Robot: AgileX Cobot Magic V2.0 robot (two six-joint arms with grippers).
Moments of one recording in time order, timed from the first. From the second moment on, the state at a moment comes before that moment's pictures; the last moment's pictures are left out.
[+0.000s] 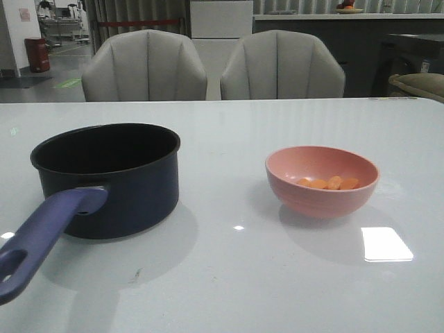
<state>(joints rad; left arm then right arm) 0.11 1.64 -1.15 -0.02 0.81 -0.07 0.12 -0.01 0.03 -0.05 0.05 0.06</state>
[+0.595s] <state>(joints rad) 0.11 1.78 -1.14 -0.07 0.72 -0.05 0.12 -0.01 0.03 -0.05 0.05 0.06</state>
